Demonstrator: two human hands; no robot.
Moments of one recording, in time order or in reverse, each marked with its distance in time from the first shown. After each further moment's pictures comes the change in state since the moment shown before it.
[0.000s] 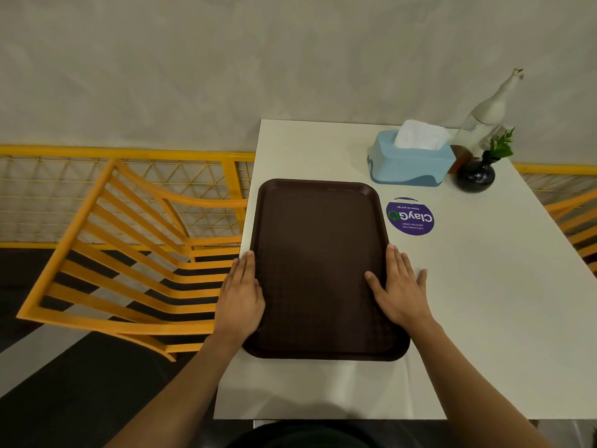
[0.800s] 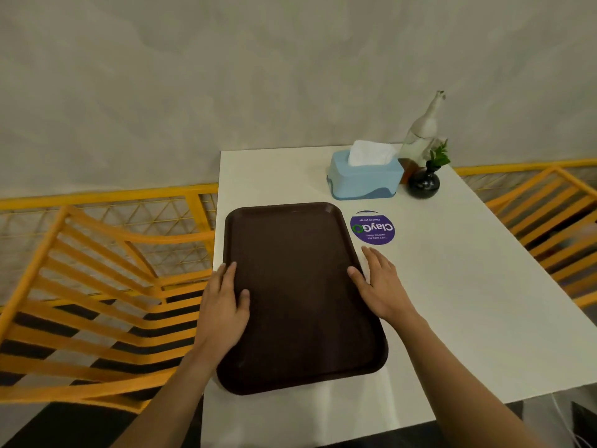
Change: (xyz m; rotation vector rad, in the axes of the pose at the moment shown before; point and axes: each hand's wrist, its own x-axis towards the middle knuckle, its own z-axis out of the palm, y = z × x) left_hand 0.030 0.033 -0.030 -0.143 -0.011 0.078; right_hand 0.006 -0.001 -0.042 0.268 0.108 0.032
